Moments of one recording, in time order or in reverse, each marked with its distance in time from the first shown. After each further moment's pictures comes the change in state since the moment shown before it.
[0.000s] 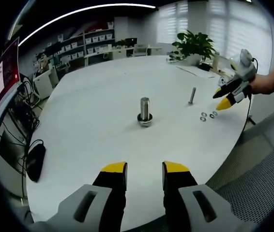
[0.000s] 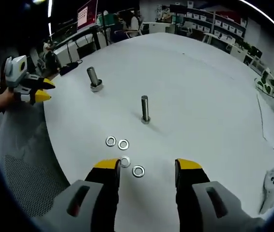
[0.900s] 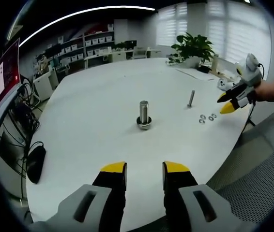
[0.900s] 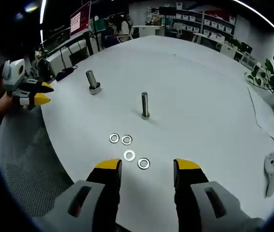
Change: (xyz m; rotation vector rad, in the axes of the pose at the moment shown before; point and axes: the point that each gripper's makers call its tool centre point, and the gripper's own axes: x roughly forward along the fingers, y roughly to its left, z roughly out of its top) left arm -0.003 -0.002 0.005 0.001 -0.026 -0.007; right arm -0.012 0.008 -0.008 0.079 -0.038 -0.063
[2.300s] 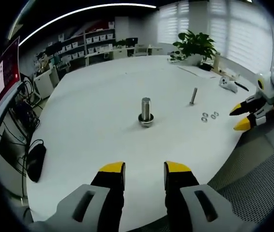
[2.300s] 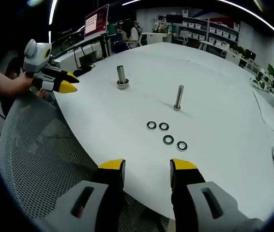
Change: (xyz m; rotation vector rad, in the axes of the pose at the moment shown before) left arm 0.003 0.003 -0.003 -0.005 0.024 0.011; right arm -0.021 0.067 -0.028 -0.021 -0.083 0.048
